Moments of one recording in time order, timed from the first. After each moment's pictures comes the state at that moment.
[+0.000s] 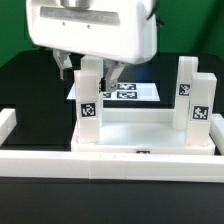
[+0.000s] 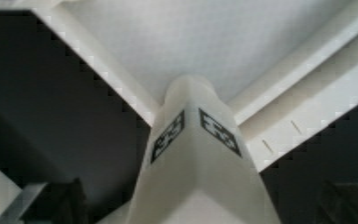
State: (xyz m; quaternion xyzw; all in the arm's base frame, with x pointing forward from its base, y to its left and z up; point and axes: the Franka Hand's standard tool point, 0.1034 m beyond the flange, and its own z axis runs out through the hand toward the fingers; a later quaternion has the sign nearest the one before) arm 0.613 -0.076 0.114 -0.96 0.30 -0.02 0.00
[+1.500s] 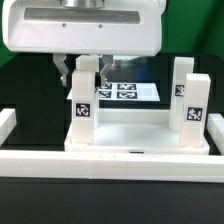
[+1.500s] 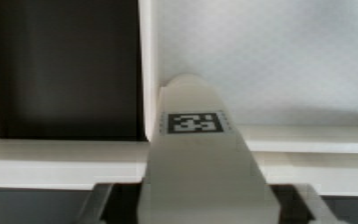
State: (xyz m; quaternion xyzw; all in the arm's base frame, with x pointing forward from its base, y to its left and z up) arm 0.612 -0.081 0.113 -1.00 0.02 -0.02 -0.01
